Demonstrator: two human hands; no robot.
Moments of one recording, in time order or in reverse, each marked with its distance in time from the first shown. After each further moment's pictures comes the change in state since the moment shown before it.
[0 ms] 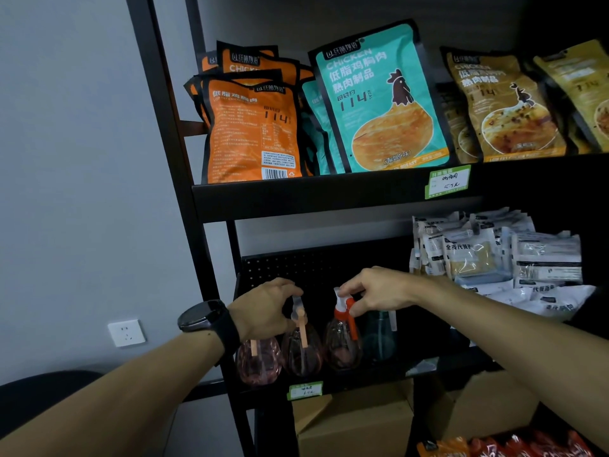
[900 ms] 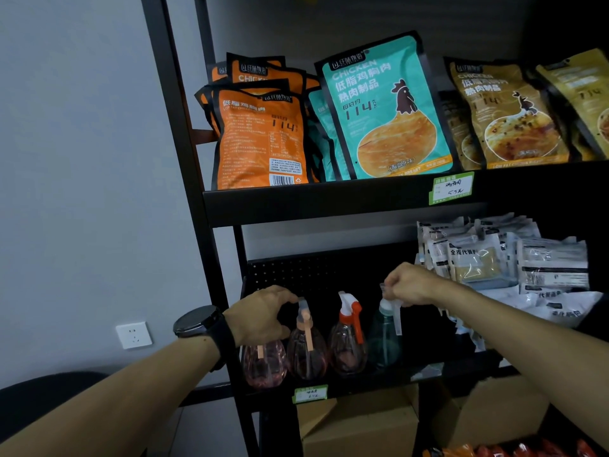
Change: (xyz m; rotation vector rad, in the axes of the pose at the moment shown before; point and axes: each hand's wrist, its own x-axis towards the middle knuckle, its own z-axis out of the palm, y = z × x) left_hand -0.013 -0.009 -0.003 -0.007 -0.021 -0.040; right_hand -0.006 0.041 -0.004 0.115 0.233 0.367
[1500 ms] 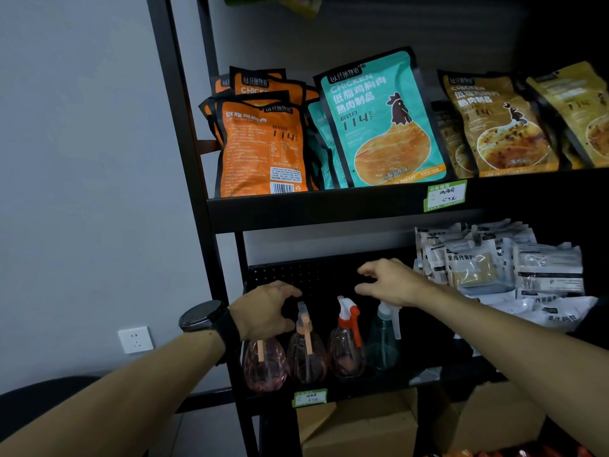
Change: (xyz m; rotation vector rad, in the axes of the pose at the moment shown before) left_hand 0.001 0.010 -0.014 0.019 0.024 -0.017; right_hand -0.014 -0.036 -0.004 -0.003 0.097 -0.221
